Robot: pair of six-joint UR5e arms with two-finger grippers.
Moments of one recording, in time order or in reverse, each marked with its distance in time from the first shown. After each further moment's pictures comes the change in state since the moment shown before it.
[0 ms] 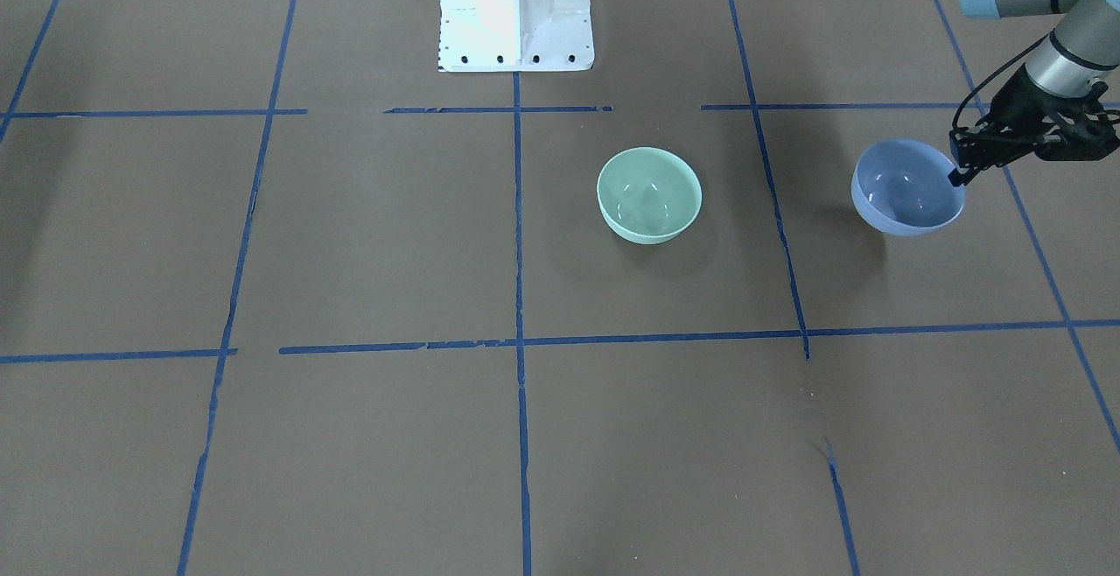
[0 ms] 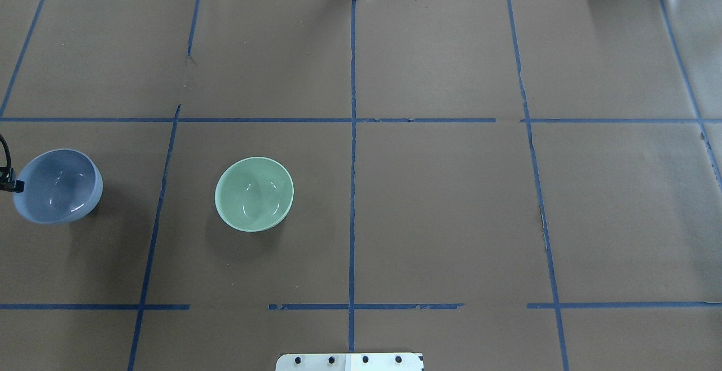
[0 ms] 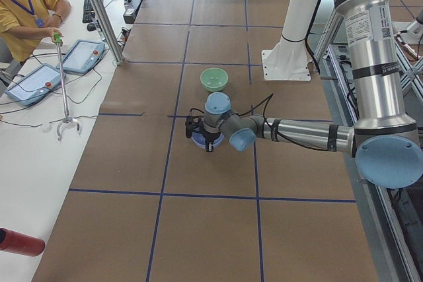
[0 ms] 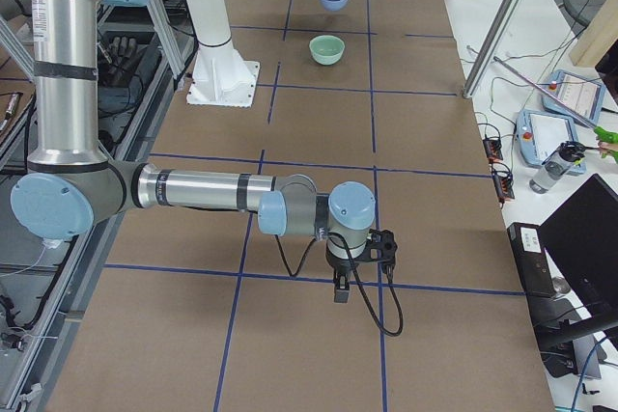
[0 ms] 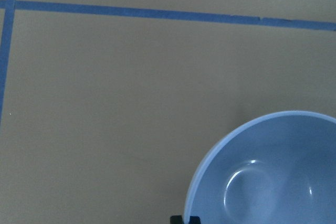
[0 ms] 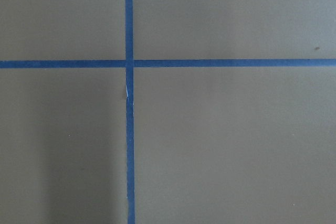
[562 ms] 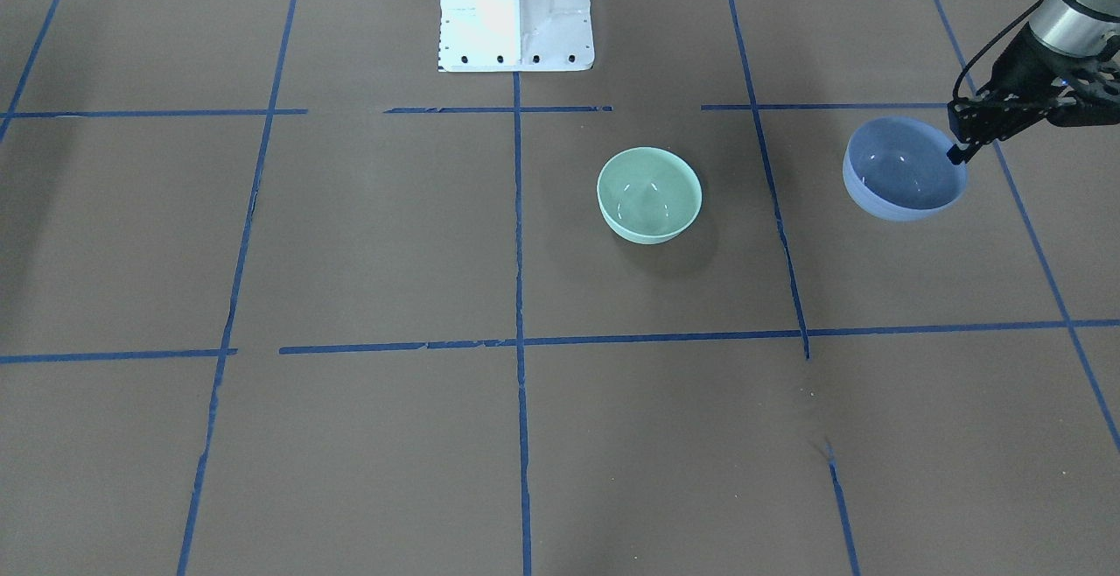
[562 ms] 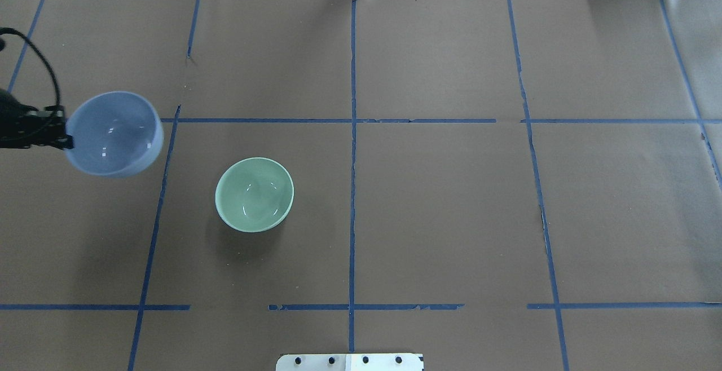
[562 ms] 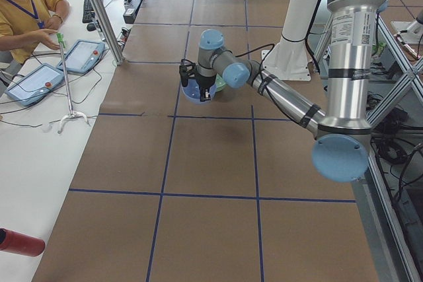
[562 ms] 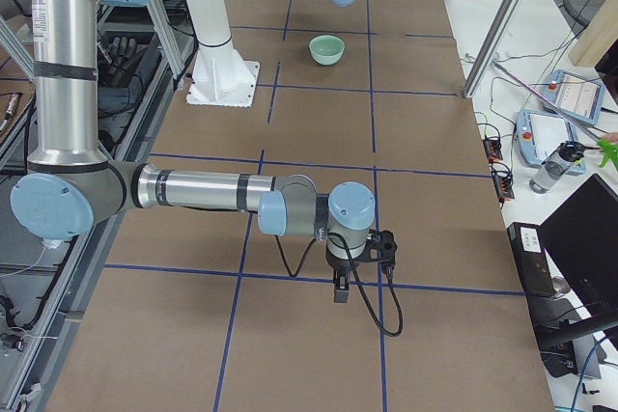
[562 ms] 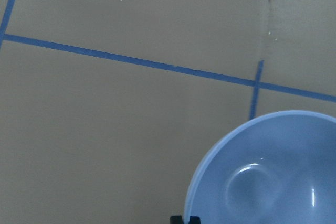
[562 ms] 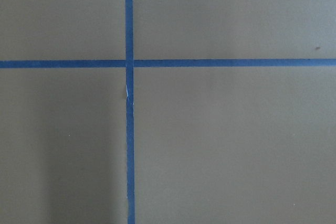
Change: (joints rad) left arm 0.083 -0.303 -0.265 0.551 0.026 -0.299; right arm 0.000 0.000 0.000 0.000 0.000 0.000
